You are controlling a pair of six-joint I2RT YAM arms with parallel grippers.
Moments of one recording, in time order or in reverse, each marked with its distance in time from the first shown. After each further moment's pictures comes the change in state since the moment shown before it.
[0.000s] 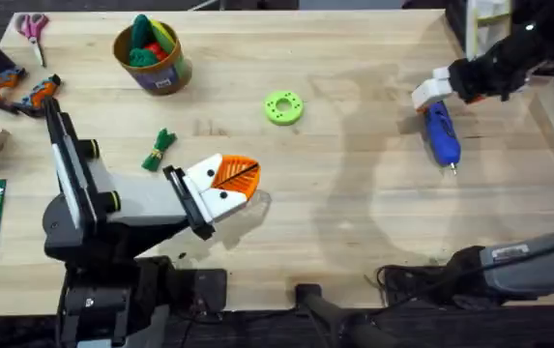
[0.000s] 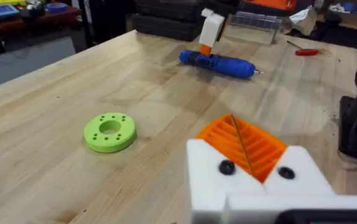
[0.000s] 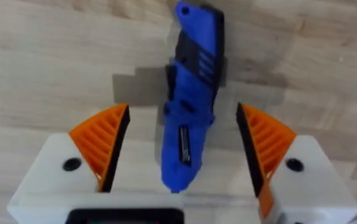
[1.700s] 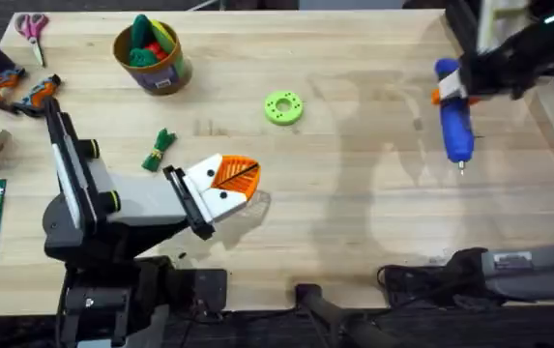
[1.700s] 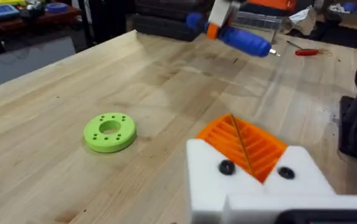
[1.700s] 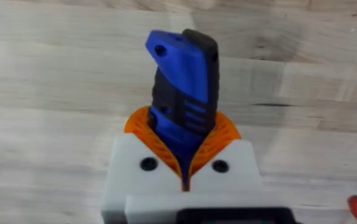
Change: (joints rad) left arm 0.000 0.000 0.000 0.000 0.000 0.000; right arm -0.006 -0.077 0.016 -0.079 -0.069 0.085
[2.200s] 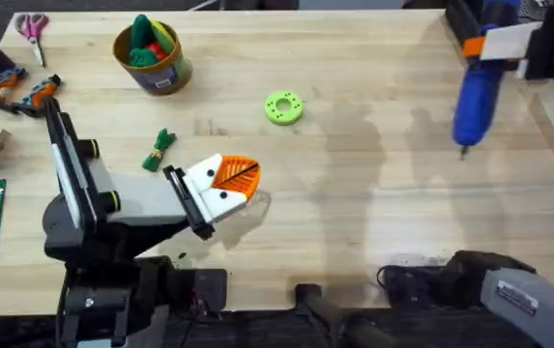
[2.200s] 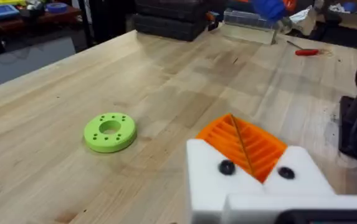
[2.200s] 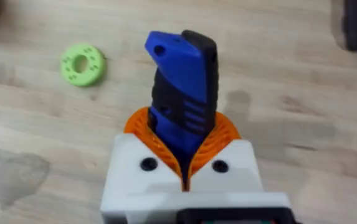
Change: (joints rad) left arm 0.000 0.000 0.000 0.000 0.000 0.000; right arm 0.009 -0.508 -0.085 0.076 -0.252 0.065
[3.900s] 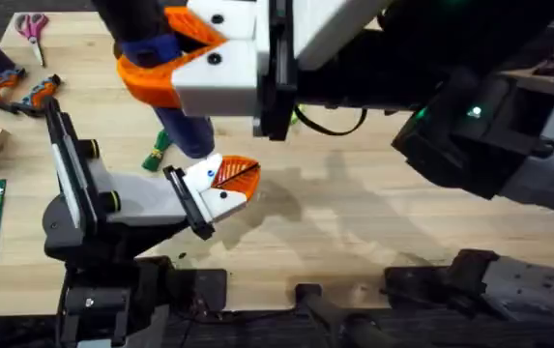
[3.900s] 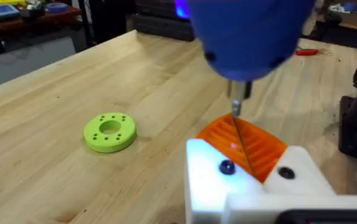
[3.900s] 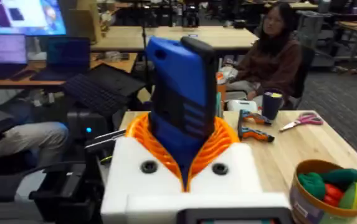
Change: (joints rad) left arm 0.000 0.000 0.000 0.000 0.000 0.000; right arm 1.021 0.200 -0.277 1.476 -0.336 0.226
